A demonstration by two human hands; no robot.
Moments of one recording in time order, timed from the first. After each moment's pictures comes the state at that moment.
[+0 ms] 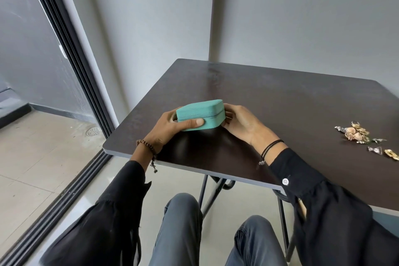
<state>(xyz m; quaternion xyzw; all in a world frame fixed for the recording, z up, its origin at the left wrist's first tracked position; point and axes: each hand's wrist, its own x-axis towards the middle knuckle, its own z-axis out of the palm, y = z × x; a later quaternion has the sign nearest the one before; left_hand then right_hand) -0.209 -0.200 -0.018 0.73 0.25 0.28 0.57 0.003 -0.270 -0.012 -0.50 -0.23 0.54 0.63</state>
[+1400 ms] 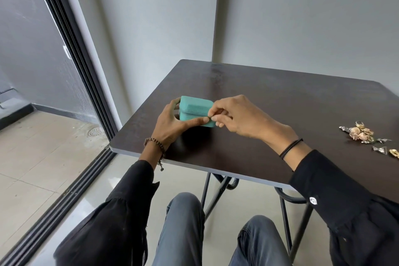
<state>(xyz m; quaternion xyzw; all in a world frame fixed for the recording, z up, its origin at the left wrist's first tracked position) -0.208 -0.189 -0.028 0.73 0.37 0.37 0.44 -0.035 -0.310 0.050 -0.66 -0.70 0.09 0.24</state>
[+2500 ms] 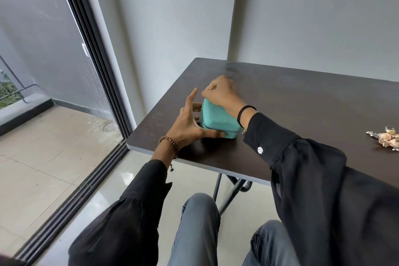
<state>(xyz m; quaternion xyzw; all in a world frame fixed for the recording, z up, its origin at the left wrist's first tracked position) -0.212 -0.180 -0.034 0.77 0.31 0.30 0.46 -0.072 -0.193 0.038 -0.78 -0.52 0.10 0.34</state>
